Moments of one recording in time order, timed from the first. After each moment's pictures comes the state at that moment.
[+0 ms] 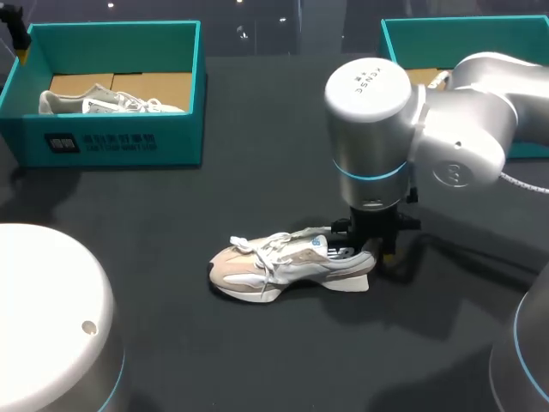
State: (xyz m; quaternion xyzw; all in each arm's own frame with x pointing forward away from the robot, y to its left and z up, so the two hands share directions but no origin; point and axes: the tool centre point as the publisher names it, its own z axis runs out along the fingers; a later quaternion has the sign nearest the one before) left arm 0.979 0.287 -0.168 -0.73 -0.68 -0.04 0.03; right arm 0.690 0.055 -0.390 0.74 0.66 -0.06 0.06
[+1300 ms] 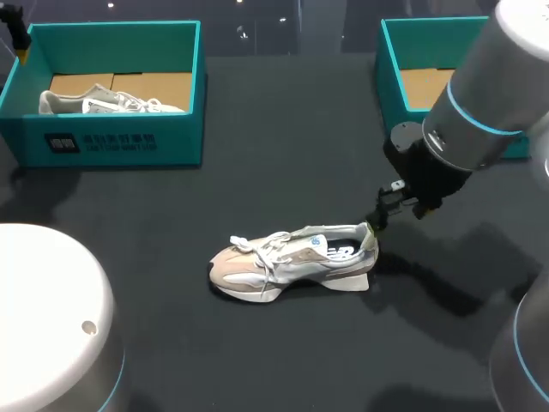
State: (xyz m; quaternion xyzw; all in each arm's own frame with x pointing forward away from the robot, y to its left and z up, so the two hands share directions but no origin) left arm 0.979 0.287 -0.168 -0.73 -0.68 -0.04 0.03; right arm 0.690 0.032 -0.287 0.51 0.85 0.12 -0.02
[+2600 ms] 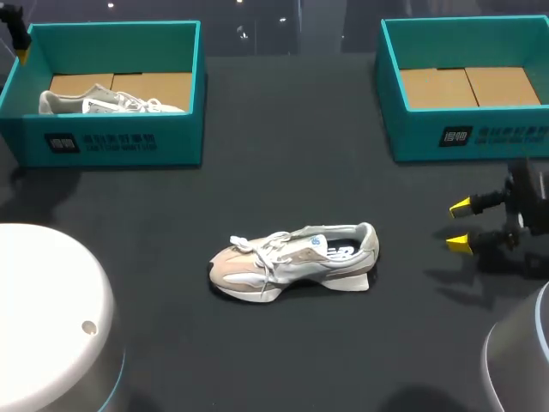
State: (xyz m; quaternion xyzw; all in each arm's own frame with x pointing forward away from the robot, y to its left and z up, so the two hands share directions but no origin) left arm 0.979 0.286 -0.168 -0.73 -0.68 -0.04 0.03; right arm 0.708 -0.067 -0.336 0.22 0.86 0.46 -0.03
